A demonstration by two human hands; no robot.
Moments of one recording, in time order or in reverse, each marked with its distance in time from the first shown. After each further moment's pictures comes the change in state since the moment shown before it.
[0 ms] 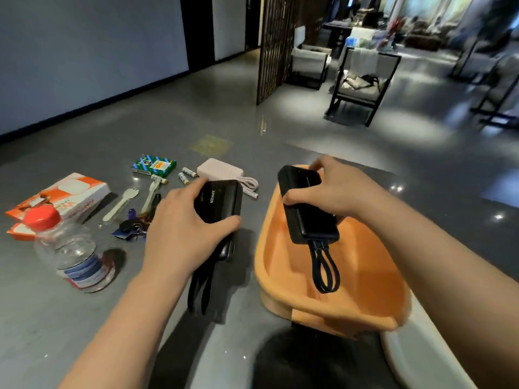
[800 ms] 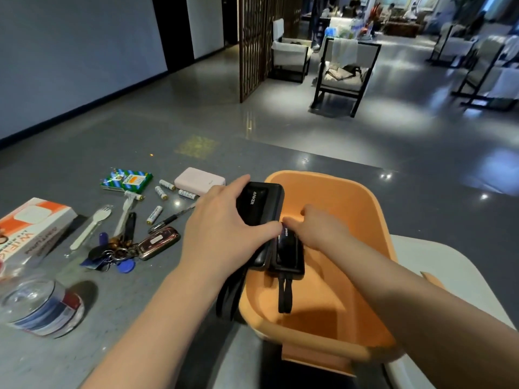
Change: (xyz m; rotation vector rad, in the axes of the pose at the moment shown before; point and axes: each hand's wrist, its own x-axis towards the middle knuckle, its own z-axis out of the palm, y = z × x) left_hand 0.028 0.054 0.052 -0.034 -0.156 0.189; right_hand 0.061 0.066 0.072 -0.138 -0.027 0.230
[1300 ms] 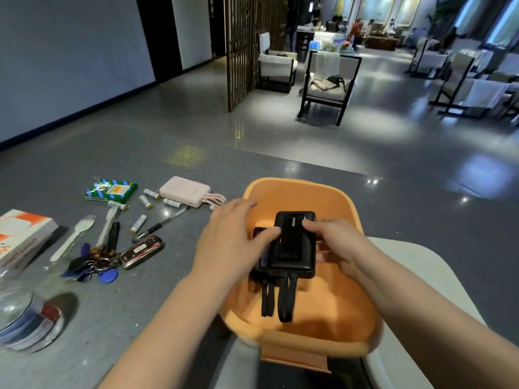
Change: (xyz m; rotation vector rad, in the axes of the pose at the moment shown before) left_hand 0.001 0.007 0.038 0.070 -0.117 0.095; right_hand -0.048 0.040 -0.034 1.133 -0.160 0.153
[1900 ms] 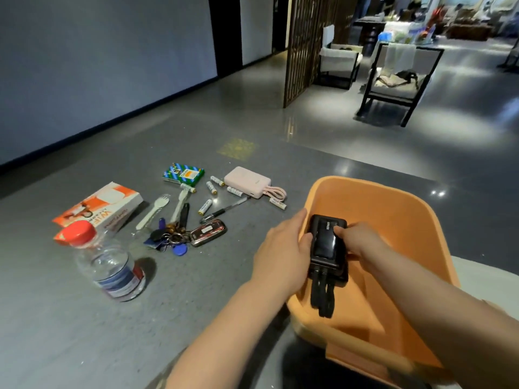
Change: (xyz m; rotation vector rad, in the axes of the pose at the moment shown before) left_hand -0.021 -0.029 0.012 -0.135 -0.056 -0.177; right_hand 0.080 0.029 0.057 -0.469 0.143 0.037
